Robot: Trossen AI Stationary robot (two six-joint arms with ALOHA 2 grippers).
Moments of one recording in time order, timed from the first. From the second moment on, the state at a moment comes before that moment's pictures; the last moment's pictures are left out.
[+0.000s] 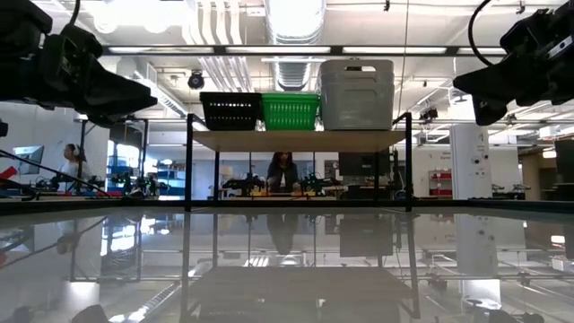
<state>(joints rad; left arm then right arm) 0.08 0.12 0.01 0.04 -0.14 -0.07 -0.02 0.06 0.02 0.01 -0.02 0.13</state>
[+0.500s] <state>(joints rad) 0.08 0.19 0.01 0.05 -0.14 -0.07 -0.02 0.06 0.02 0.00 -0.02 0.13</state>
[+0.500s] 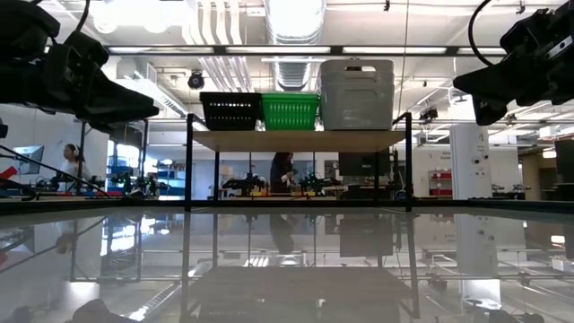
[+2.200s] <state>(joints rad) 0.08 0.23 0.01 0.33 -0.09 0.13 -0.02 0.06 0.02 0.00 -0.02 0.13</state>
